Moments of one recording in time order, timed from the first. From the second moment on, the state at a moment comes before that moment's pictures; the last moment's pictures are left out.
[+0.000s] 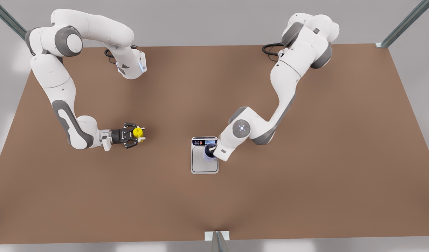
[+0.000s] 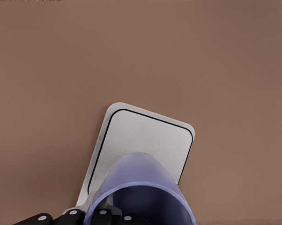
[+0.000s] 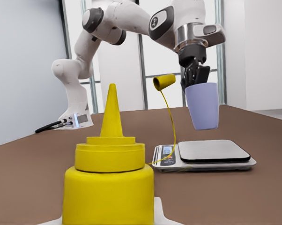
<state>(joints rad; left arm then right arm) -0.39 0.85 -0.38 -1.29 0.08 2.24 -0.98 -0.47 0.71 0.29 -2.05 1.08 1.68 -2.61</state>
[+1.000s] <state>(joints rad) -0.39 0.85 -0.35 -1.29 0.08 2.27 -0.99 0.03 0.63 0.32 -1.29 0.45 1.71 -1.30</state>
